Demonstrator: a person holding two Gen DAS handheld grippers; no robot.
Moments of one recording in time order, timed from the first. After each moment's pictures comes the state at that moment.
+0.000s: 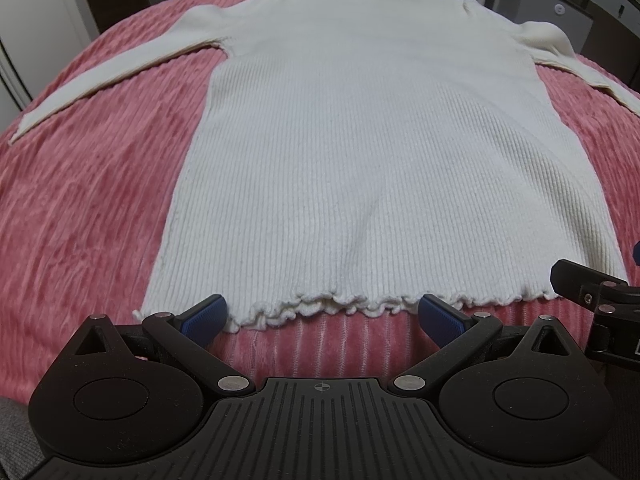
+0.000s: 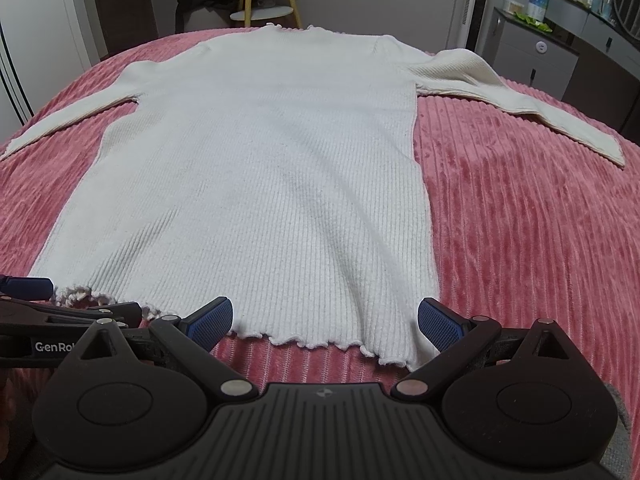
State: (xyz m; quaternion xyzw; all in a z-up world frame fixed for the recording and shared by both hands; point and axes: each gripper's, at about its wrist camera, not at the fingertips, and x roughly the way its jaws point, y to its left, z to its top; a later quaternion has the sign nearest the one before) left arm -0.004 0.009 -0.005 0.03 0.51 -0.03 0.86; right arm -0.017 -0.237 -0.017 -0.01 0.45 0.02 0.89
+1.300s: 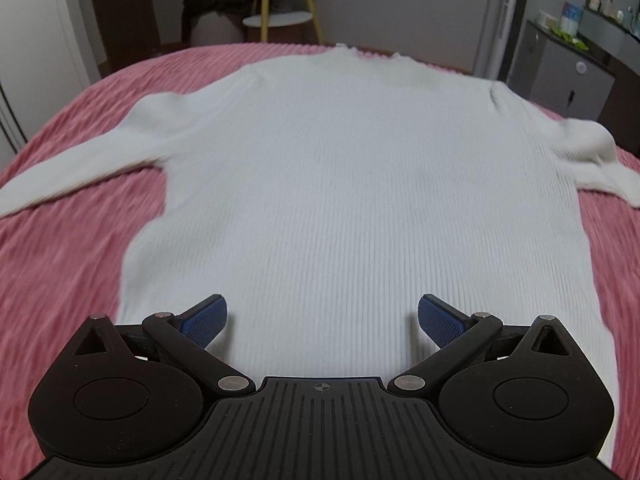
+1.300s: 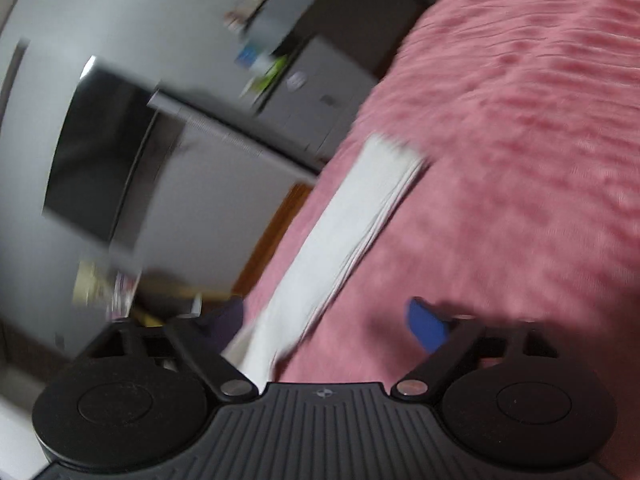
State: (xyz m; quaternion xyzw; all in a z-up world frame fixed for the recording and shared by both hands) left arm 0.157 -0.041 0.001 0.01 0.44 0.00 0.90; right arm 0.098 -0.639 -0.065 0.53 0.18 -0.14 0.82
